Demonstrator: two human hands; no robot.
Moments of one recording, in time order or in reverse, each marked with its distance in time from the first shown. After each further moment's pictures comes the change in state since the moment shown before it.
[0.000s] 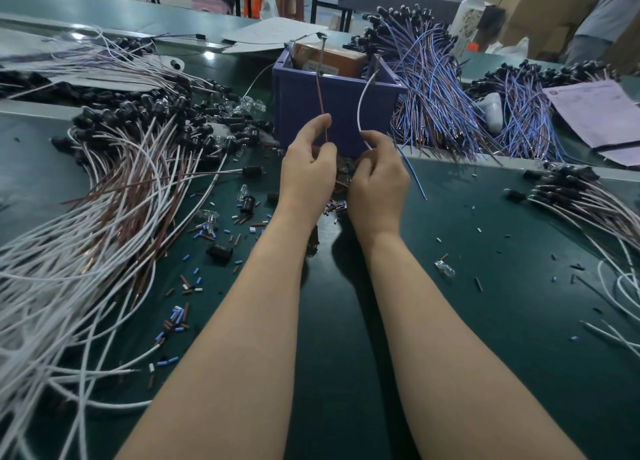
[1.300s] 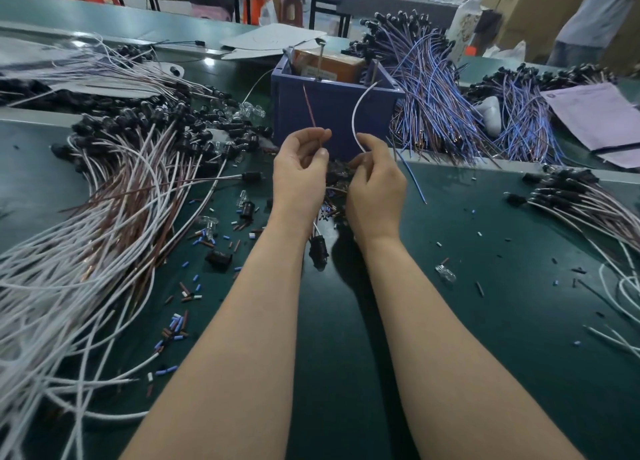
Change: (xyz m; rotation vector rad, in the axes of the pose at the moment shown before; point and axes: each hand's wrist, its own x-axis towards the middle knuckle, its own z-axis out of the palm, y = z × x) left_hand -0.003 -0.001 -0.002 -0.235 0.059 -0.062; right_hand 0.000 -0.001 0.000 0.001 -0.047 -0.013
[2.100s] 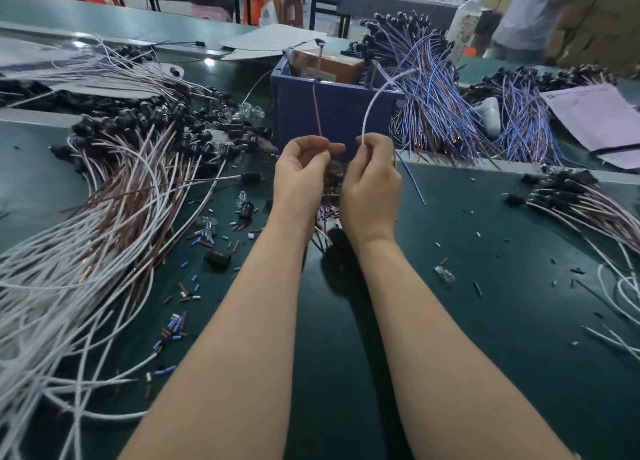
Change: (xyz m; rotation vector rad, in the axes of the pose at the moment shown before) left_hand -0.003 0.002 0.002 -0.153 -0.027 -0.114; right_hand -0.005 -0.010 0.000 -0.019 0.091 -0.088
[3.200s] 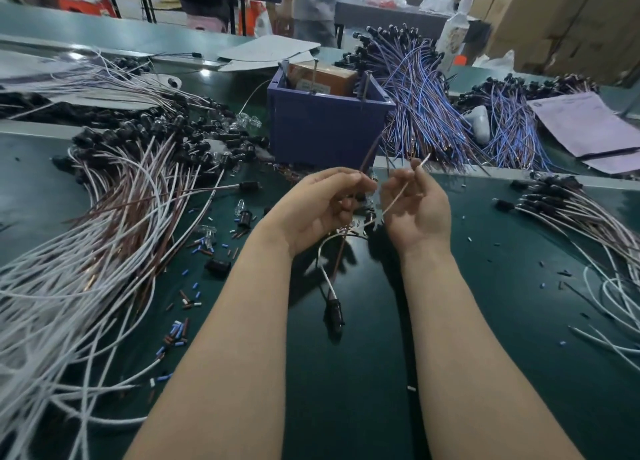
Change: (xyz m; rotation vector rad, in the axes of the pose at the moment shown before) left_hand -0.008 0.011 -0.004 -0.023 -0.471 -0.361; right_hand 0.024 0.030 -0.044 1.467 0.041 0.860
